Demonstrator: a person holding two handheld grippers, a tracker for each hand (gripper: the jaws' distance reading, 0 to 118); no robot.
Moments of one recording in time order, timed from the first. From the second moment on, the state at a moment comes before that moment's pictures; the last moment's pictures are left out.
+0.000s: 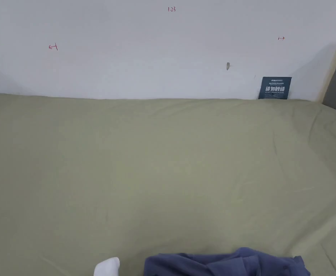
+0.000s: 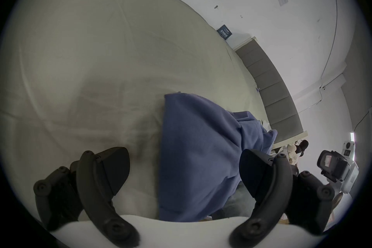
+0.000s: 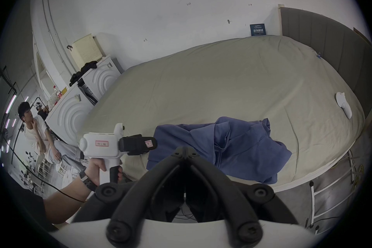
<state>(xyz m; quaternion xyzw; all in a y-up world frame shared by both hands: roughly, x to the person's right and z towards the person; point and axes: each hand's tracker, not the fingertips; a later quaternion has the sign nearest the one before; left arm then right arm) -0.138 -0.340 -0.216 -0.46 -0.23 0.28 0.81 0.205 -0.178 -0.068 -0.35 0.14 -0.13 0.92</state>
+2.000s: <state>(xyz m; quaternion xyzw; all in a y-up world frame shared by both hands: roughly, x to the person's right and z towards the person) -0.036 -0.282 -0.260 -0.53 -0.18 0.17 0.81 0.217 -0.189 -0.065 -0.36 0.12 -0.17 0.91</state>
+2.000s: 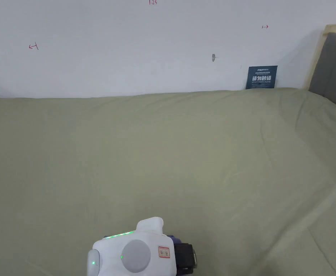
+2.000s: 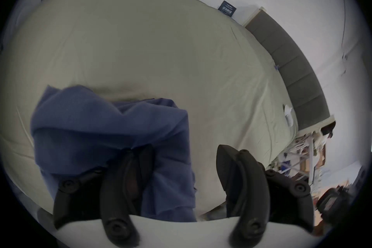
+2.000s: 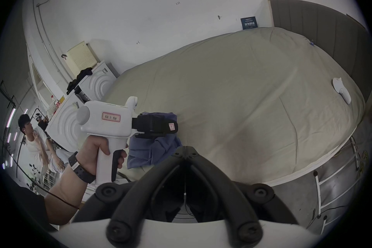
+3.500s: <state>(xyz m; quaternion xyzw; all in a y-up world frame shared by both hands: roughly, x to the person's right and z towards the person) -0.146 -0.247 -0.176 -0.34 -0.27 0.13 0.89 0.171 -0.183 -0.114 -0.34 0.19 -0.11 0.91</state>
